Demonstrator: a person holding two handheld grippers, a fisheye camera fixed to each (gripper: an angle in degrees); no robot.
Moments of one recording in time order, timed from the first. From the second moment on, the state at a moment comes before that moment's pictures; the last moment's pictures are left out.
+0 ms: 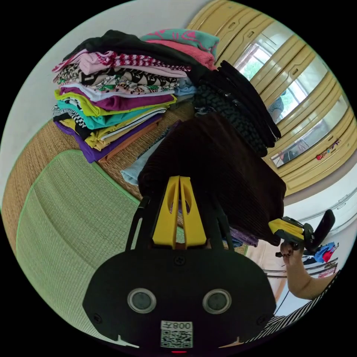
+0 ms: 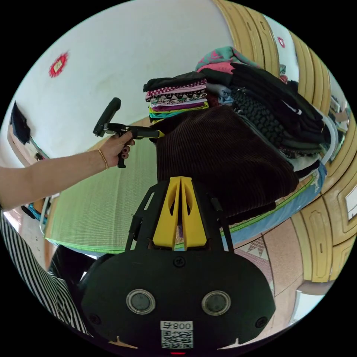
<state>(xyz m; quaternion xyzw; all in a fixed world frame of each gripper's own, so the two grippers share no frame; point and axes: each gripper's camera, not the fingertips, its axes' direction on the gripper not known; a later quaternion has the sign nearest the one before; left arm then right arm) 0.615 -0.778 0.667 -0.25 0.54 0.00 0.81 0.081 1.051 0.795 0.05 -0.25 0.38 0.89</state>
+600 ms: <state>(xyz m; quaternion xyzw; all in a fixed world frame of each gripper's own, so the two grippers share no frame) 0.594 -0.730 0.692 -0.28 0.60 -0.05 0.75 0.079 1.007 0.779 0.08 -0.18 0.41 0.89</state>
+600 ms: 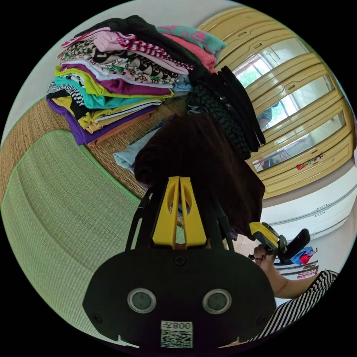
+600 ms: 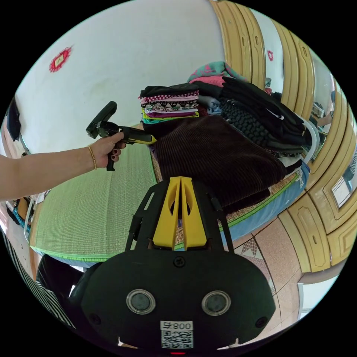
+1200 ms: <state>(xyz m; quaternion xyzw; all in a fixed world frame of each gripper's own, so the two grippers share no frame) 0.588 -0.641 0.634 -0.22 0.71 0.02 0.67 0.159 1.032 0.820 0.12 -0.22 0.53 0.81</state>
